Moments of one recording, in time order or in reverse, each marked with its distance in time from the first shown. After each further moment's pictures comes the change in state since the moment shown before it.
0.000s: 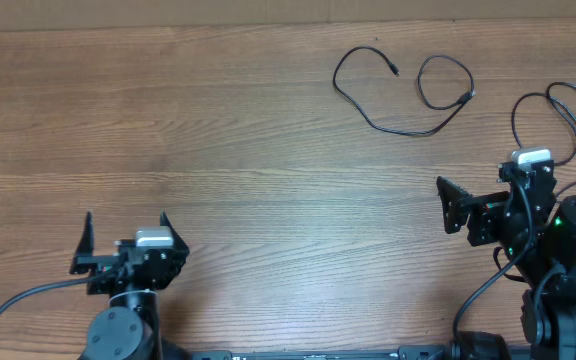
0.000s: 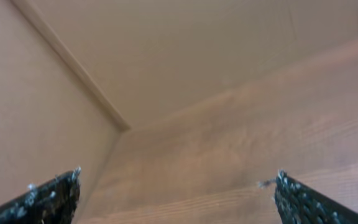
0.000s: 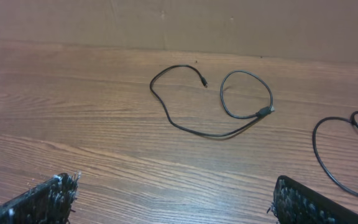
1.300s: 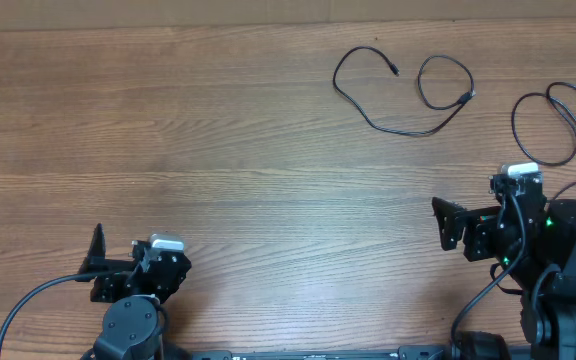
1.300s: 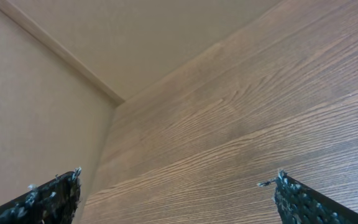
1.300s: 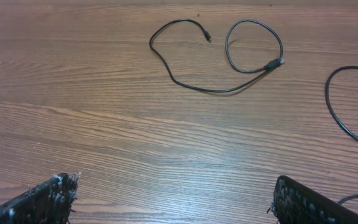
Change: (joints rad) left arm 0.000 0.000 0.000 -0.187 -0.003 0.007; right arm 0.000 0.000 0.000 -0.164 0.011 0.000
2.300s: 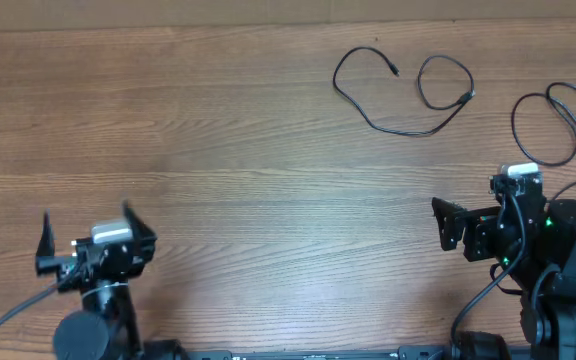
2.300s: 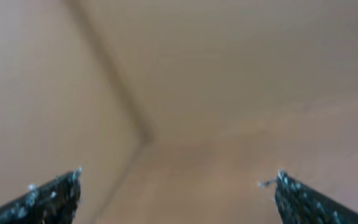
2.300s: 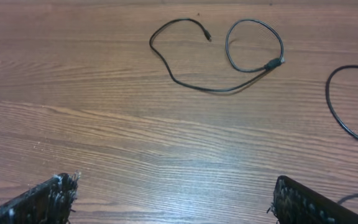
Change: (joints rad) left arm 0.565 0.000 -0.010 0.397 0.476 -0.002; right arm 0.000 0.000 0.000 -0.003 0.000 0.000
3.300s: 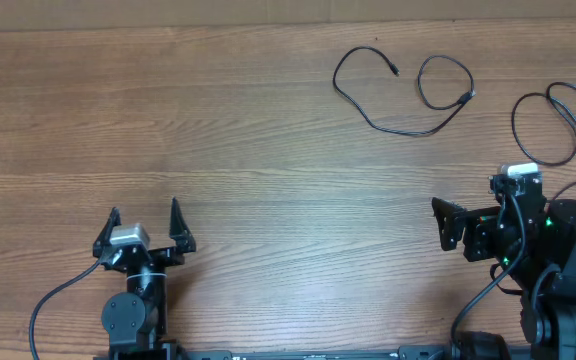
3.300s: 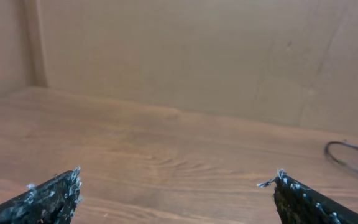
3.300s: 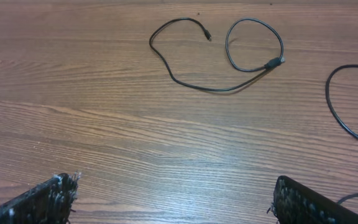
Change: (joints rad) left arm -0.011 -0.121 -0.509 0.357 0.166 -0.541; right arm 0.000 0.000 0.000 -0.001 0.000 0.000
